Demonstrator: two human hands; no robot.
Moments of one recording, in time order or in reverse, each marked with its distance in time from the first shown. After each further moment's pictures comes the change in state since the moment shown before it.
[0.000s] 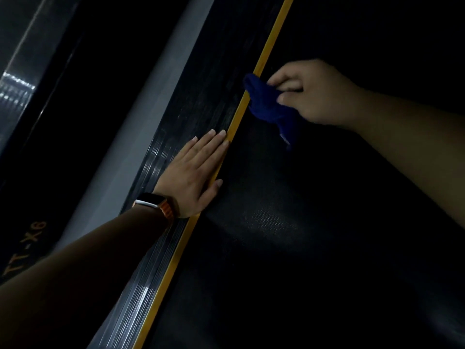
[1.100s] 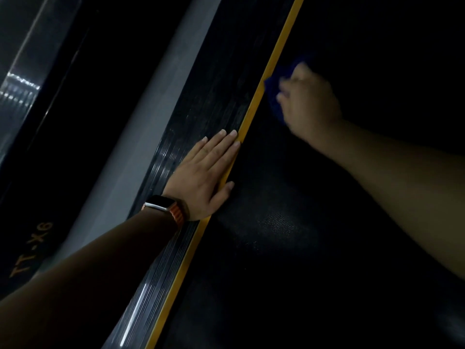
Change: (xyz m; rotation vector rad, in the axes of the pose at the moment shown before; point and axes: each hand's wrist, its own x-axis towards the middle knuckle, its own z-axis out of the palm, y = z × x) left_hand -0.001 -0.002 0.000 -0.022 0.001 0.000; right_hand 0.029 0.022 0.058 -0.720 0.364 -0.079
